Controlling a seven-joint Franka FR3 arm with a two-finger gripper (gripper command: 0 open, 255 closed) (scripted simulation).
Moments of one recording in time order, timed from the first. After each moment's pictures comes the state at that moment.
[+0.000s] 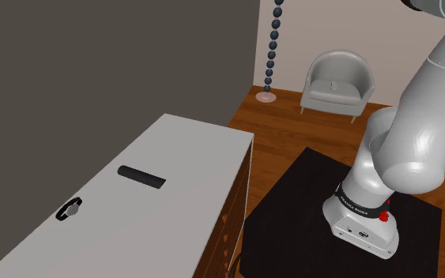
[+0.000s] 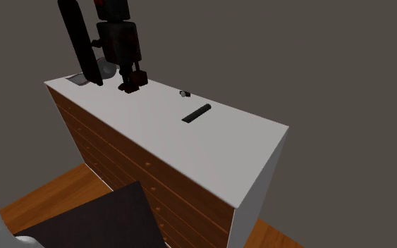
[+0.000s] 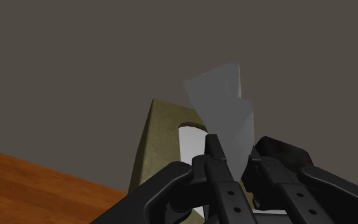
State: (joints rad) arm 0.35 -0.05 0.46 -1.38 1.15 1.89 1.65
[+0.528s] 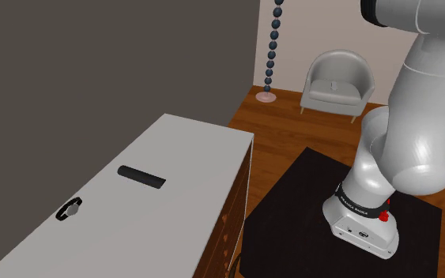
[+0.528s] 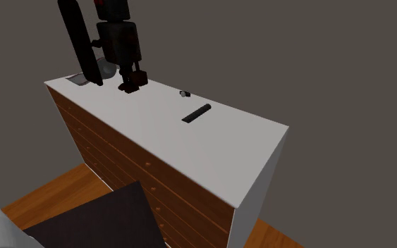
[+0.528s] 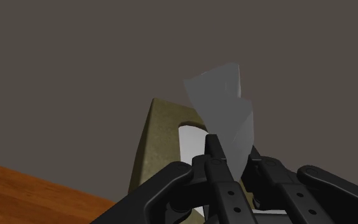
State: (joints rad) arm 0.51 0.12 0.60 -1.23 0.93 2.12 1.79
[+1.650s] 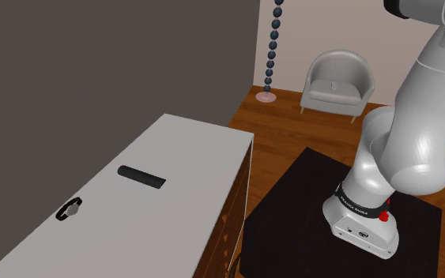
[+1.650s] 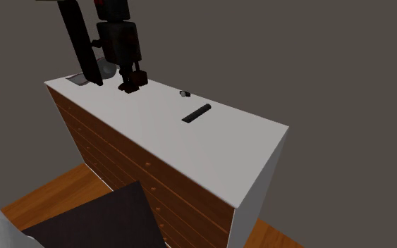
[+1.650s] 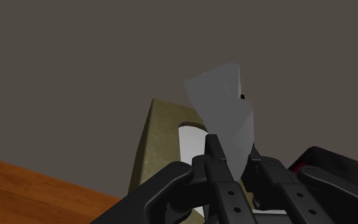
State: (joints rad) arm 0.48 0.02 0.60 -1.52 1.12 2.22 1.56
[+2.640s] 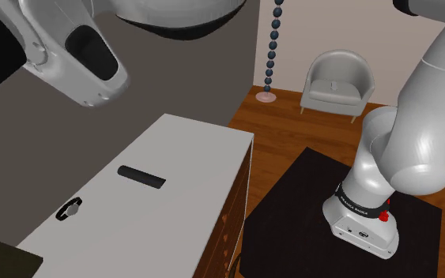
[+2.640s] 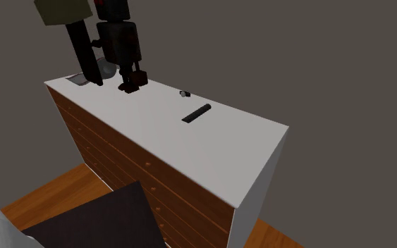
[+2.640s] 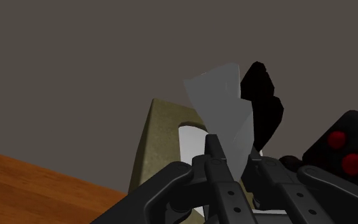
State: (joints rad) arm 0.48 -0.01 0.60 -1.72 1.27 2.28 1.36
